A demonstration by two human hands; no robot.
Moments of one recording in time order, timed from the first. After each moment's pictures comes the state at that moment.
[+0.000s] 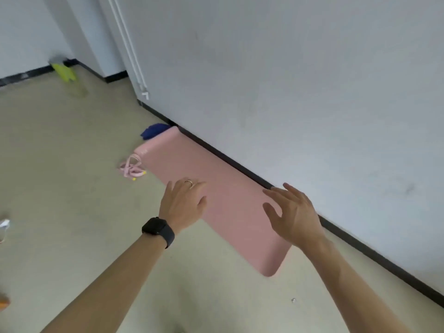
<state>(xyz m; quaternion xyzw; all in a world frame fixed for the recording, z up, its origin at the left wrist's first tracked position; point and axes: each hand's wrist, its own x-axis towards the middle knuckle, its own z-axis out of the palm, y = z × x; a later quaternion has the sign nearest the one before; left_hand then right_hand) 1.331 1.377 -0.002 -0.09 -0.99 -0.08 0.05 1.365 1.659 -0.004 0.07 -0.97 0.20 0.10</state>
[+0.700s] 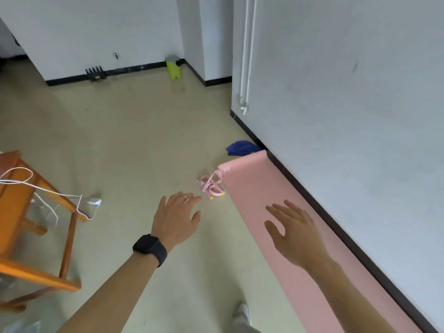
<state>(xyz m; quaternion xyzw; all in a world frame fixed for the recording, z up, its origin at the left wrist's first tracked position) 1.164 0.918 -0.014 0.15 -0.99 -0.07 0.00 1.077 1.212 -0.023 0.27 -0.94 0.19 0.02</state>
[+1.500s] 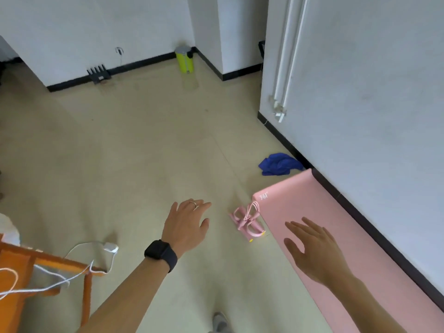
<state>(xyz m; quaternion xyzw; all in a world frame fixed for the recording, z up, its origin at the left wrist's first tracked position) 0.824 0.531 -0.050 0.14 -0.99 -0.07 -0.08 0.743 0.853 -0.084 0.24 -0.96 0.13 -0.11</state>
